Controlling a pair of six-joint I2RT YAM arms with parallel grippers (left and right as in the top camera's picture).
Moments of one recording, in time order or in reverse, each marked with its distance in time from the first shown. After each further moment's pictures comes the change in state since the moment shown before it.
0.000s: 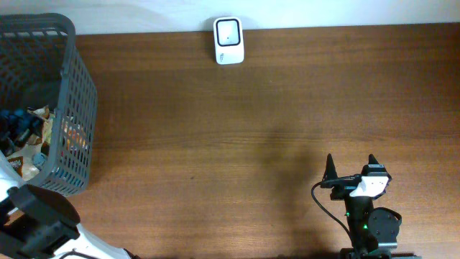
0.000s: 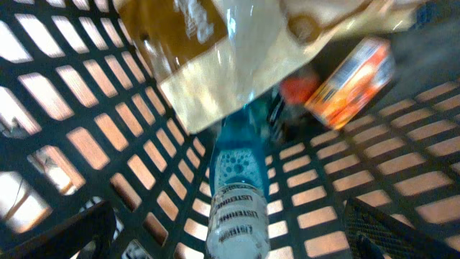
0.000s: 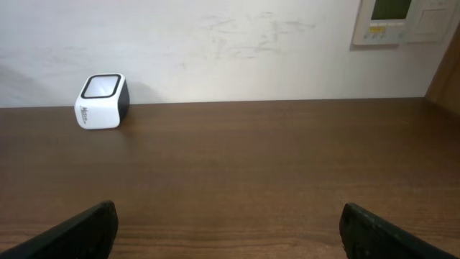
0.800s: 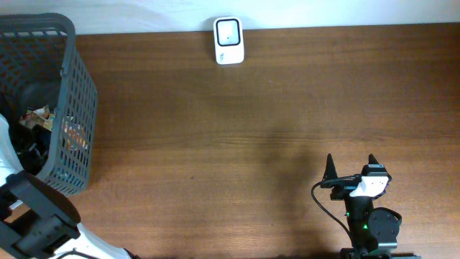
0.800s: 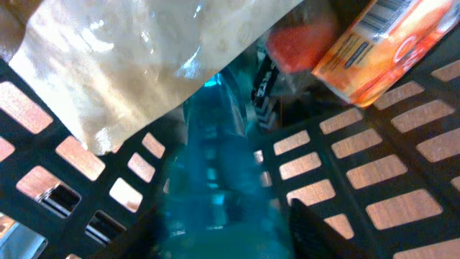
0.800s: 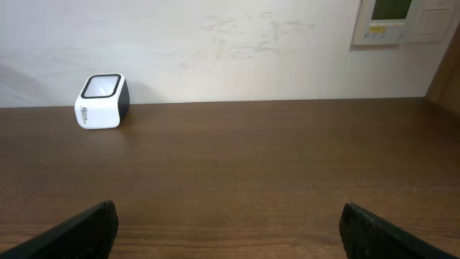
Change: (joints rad) left arm -0.012 0.002 -0.301 0.180 0.113 0.042; right arm 0.000 0.000 0.000 0.000 0.000 0.000
